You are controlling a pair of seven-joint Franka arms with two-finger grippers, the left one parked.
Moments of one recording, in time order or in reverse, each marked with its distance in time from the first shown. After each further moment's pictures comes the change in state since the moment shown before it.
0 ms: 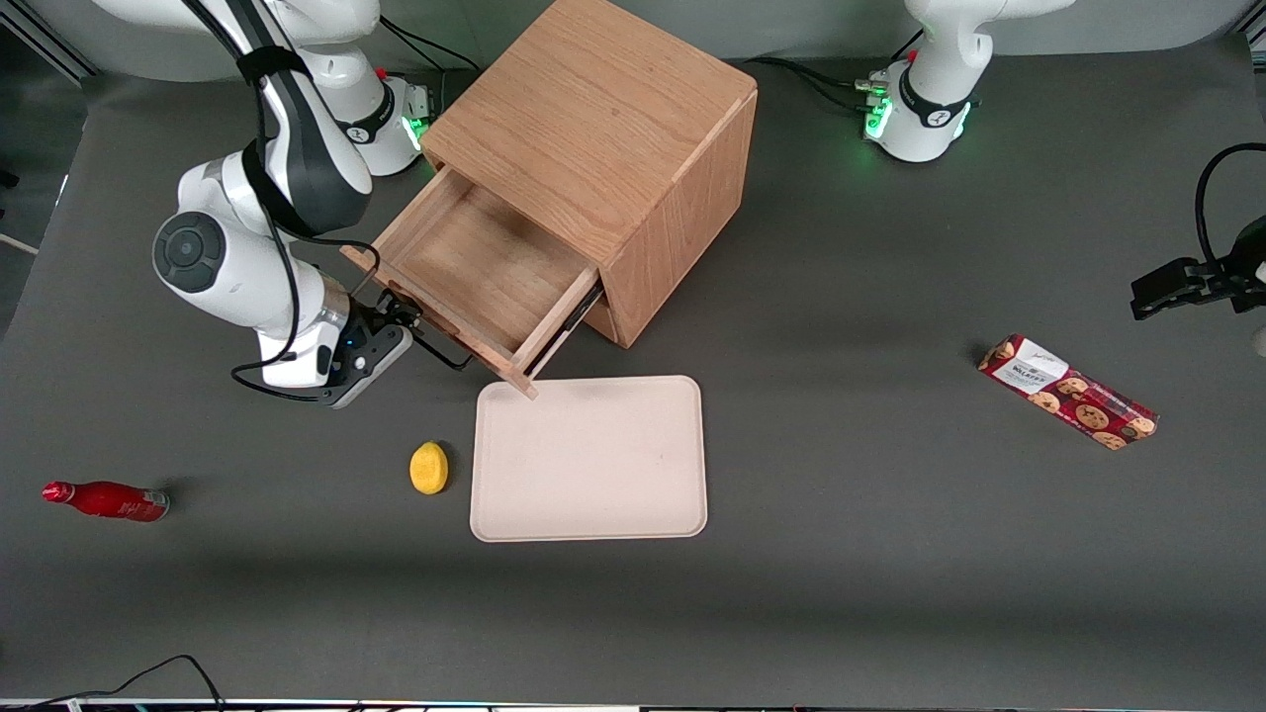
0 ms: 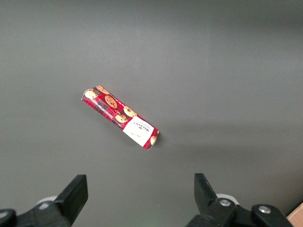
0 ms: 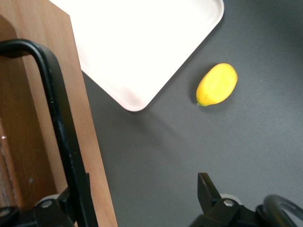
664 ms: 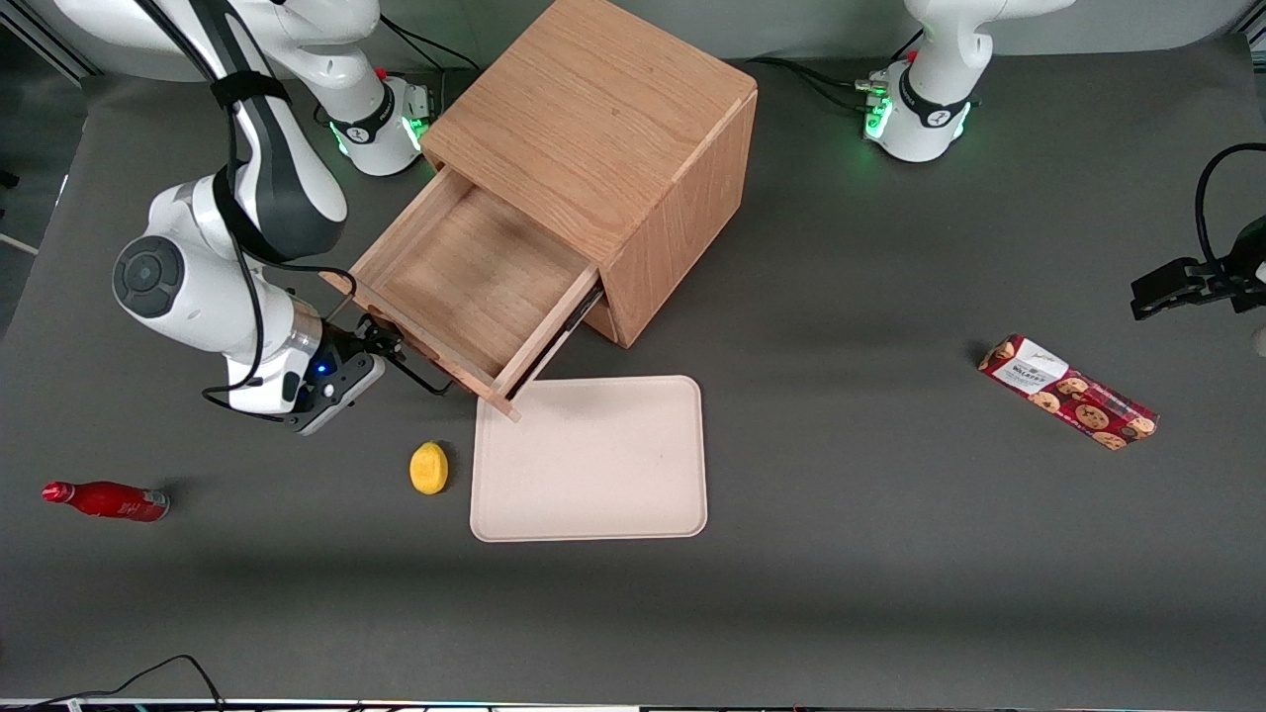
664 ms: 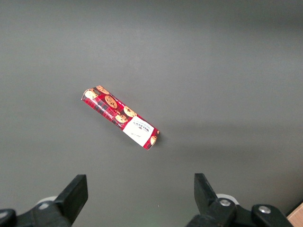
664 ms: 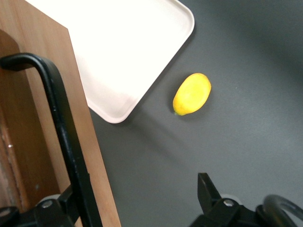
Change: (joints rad) arm -0.040 0.068 -0.007 0.082 -0.003 0.009 0.000
